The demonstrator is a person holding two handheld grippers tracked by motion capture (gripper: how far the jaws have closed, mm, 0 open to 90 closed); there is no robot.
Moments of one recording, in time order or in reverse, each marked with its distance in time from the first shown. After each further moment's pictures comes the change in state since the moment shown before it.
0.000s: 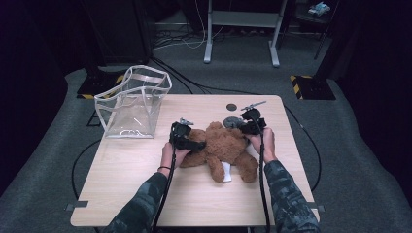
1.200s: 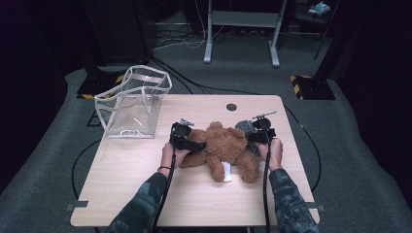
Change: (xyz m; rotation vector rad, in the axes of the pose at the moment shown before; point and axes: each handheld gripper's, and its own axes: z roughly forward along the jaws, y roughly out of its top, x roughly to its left) left arm 0.001 -0.001 0.002 0.007 -0.009 0.005; right arm -0.032 -0.043 0.011 0.038 -0.087 0.147
